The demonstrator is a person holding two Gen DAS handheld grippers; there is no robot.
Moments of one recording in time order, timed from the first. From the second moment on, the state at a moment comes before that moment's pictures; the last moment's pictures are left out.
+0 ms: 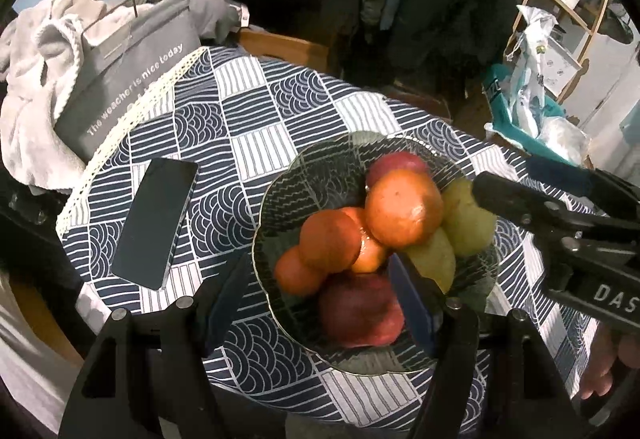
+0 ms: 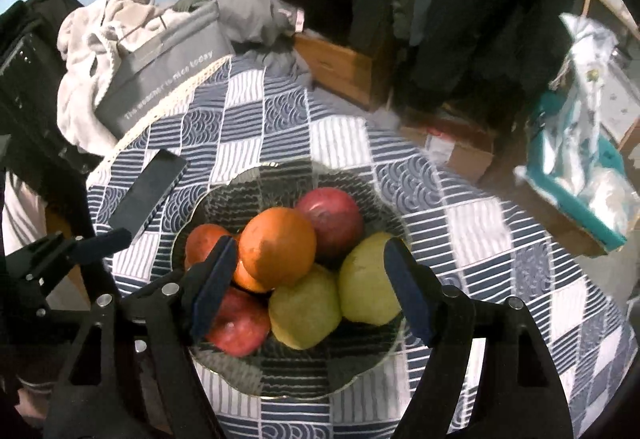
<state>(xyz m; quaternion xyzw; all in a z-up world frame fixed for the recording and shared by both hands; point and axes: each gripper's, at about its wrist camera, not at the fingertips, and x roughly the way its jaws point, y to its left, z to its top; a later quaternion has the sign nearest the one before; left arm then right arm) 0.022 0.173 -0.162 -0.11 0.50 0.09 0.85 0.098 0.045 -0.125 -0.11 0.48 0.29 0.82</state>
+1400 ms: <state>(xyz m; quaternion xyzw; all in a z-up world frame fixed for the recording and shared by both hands) -0.026 0.108 0.001 -0.09 0.31 0.05 0.95 0.004 -0.126 0.039 -0.06 0.25 0.12 0.96</state>
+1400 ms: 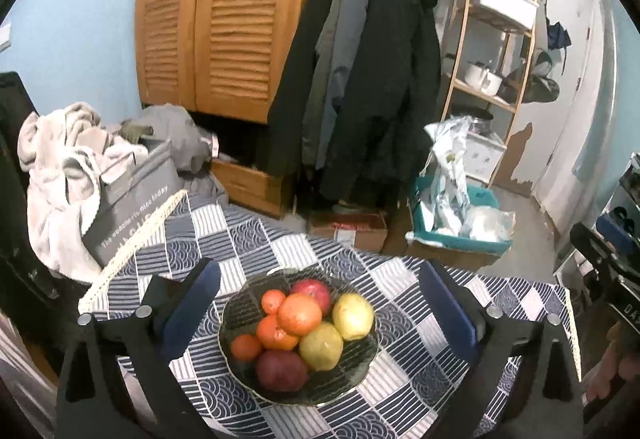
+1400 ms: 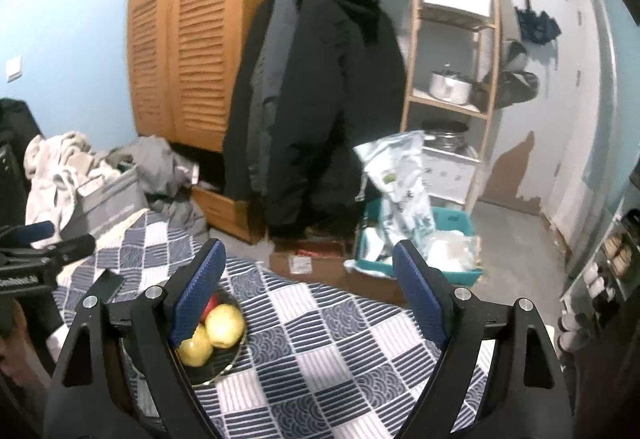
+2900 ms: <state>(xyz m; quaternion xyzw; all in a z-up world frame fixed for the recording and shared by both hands) -0.029 0.066 0.025 -0.06 0.27 0.05 0.96 -0.010 -0.187 0.037 -0.06 0.22 0.05 0.97</state>
